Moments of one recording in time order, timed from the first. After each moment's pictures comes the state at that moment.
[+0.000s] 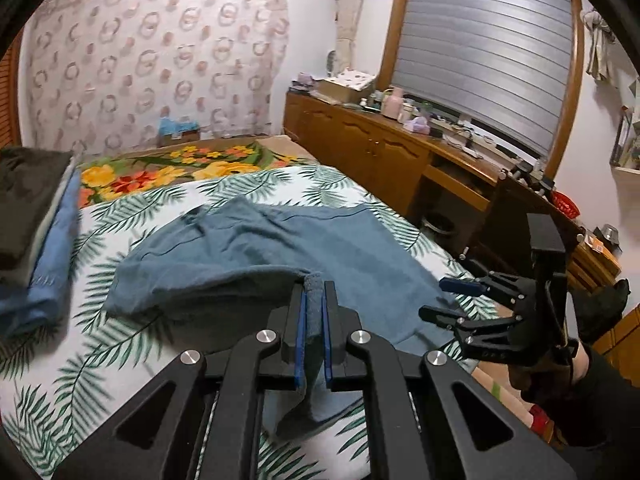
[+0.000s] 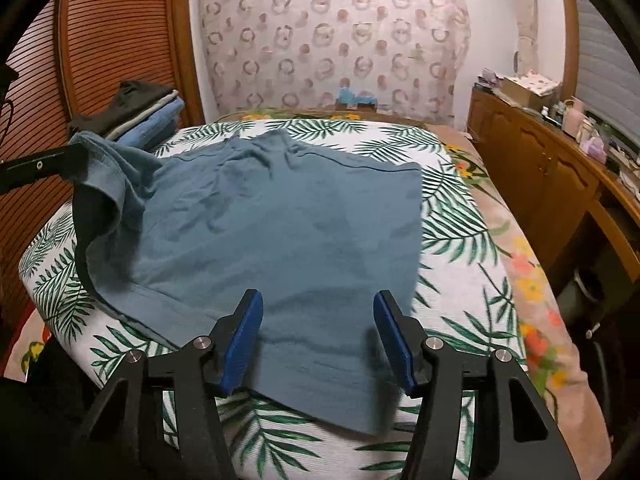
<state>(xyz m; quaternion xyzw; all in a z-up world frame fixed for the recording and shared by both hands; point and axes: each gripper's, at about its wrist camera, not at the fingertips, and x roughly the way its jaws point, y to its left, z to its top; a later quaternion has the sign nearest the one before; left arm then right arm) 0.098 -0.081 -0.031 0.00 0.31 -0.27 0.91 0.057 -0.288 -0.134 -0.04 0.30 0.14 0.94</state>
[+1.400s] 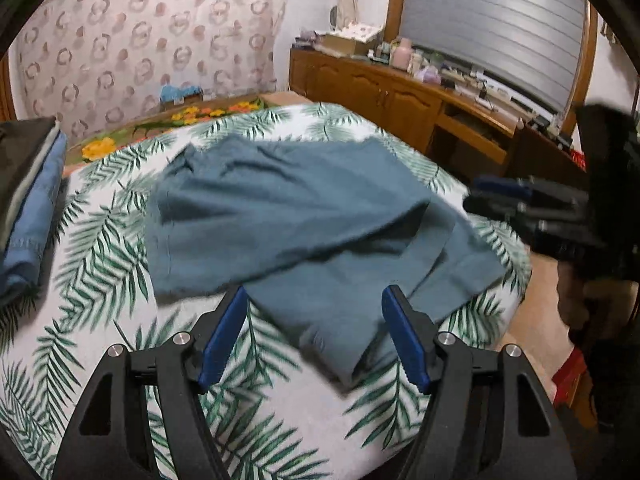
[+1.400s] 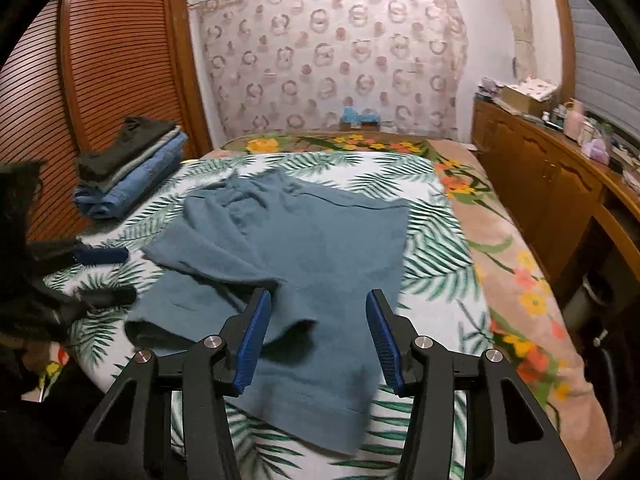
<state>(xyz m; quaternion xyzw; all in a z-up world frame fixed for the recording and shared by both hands) 0.096 -0.103 -0.087 0.05 0.39 -0.24 0.89 0.051 -0.273 -0.121 0.00 0.28 0.17 0.95</state>
